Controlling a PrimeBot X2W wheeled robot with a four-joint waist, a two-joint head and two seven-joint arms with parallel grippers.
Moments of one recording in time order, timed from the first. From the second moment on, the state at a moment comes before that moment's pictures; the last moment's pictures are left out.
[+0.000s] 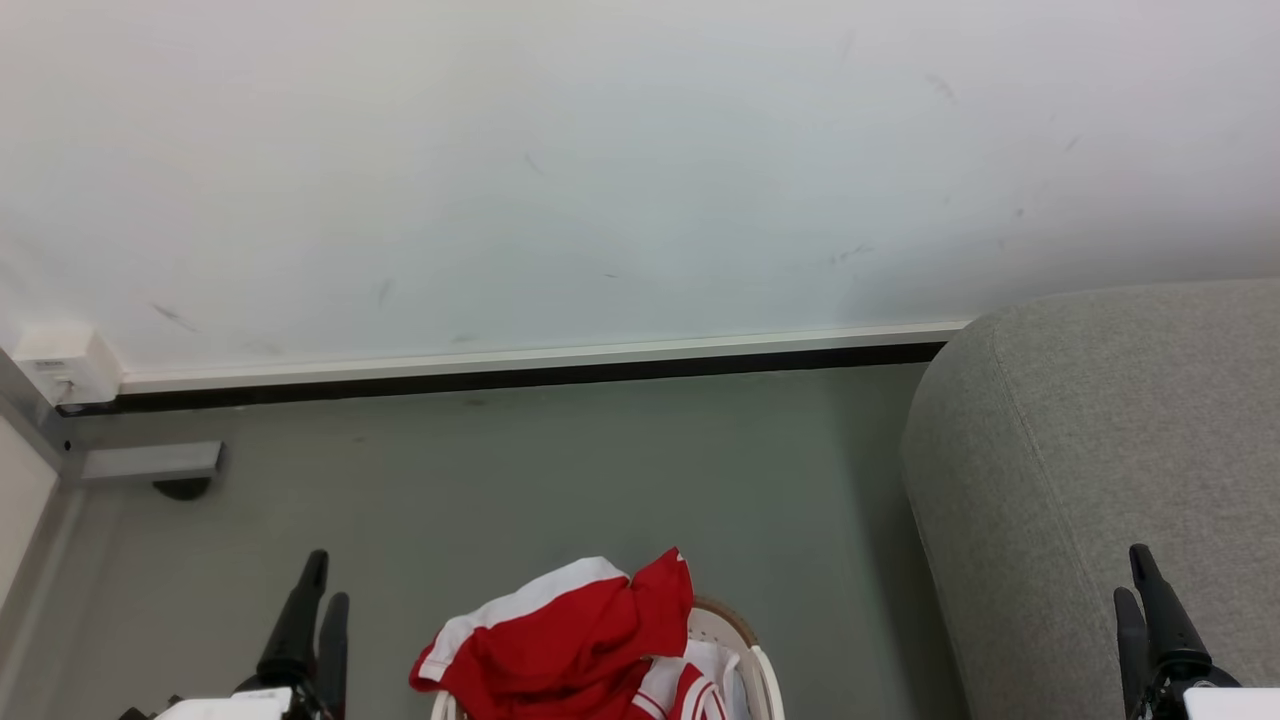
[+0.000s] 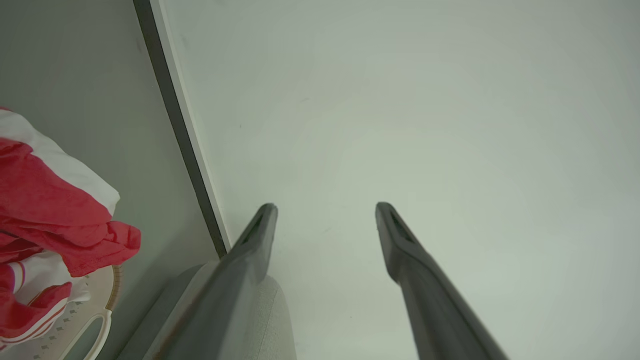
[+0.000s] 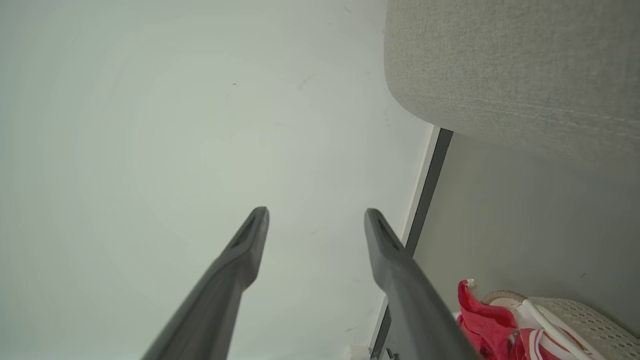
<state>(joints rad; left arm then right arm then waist) -0.08 0.04 0.09 0.28 -1.59 -0.13 0.09 -0.07 -0.04 -0.09 0.27 1.60 0.13 0.09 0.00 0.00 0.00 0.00</state>
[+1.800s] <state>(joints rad) -0.04 0.04 0.00 0.18 -0.68 -0.06 -0.12 -0.04 -0.04 0.03 0.19 0.60 0.13 -0.12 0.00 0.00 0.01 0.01</state>
